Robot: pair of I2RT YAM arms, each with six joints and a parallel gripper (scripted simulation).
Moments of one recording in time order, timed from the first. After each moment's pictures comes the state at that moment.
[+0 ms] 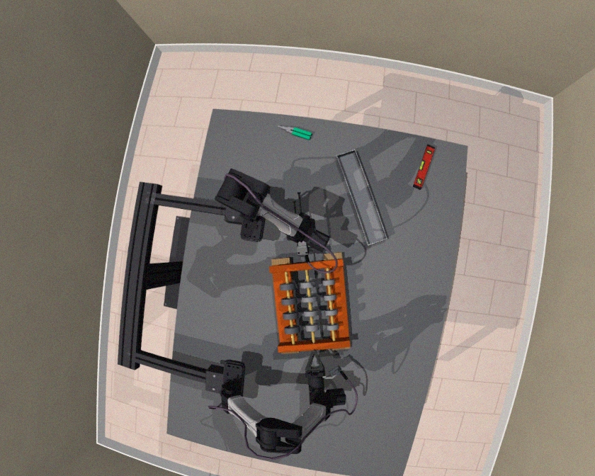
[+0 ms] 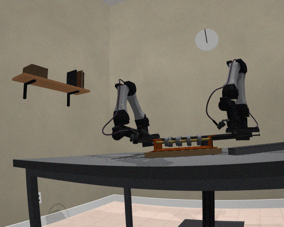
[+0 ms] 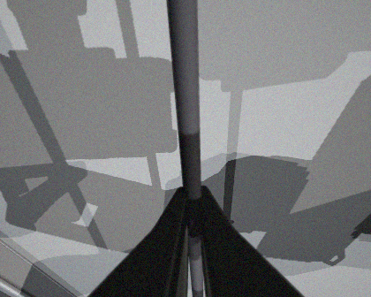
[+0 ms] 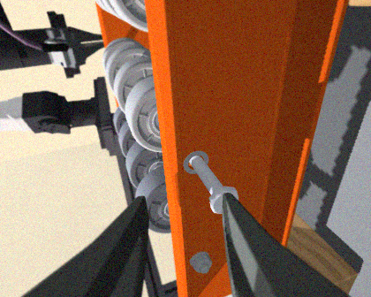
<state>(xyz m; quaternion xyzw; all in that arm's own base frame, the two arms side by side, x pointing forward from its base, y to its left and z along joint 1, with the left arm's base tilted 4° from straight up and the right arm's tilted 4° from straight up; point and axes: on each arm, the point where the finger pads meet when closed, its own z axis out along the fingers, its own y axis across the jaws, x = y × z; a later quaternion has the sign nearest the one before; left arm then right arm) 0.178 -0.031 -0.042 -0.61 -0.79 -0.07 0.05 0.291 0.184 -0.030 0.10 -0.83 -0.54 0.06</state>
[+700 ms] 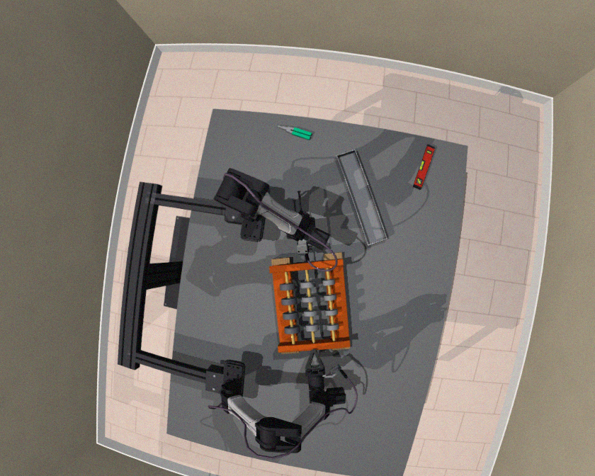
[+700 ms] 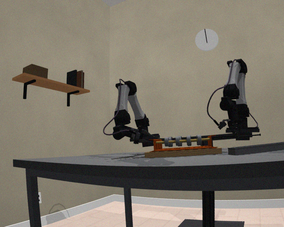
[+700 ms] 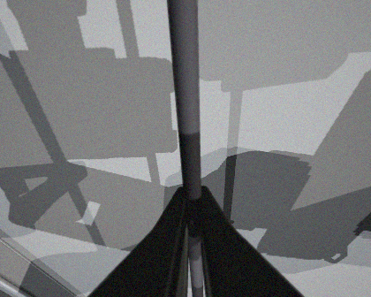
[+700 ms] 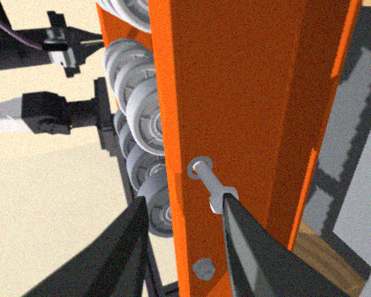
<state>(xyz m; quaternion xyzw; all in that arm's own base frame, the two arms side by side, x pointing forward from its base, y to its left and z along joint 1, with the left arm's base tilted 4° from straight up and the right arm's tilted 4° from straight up) 0.177 -0.026 -0.042 -0.61 -0.79 -0.07 0.05 0.290 0.188 -0.031 0.10 -0.83 -0.54 0.06</state>
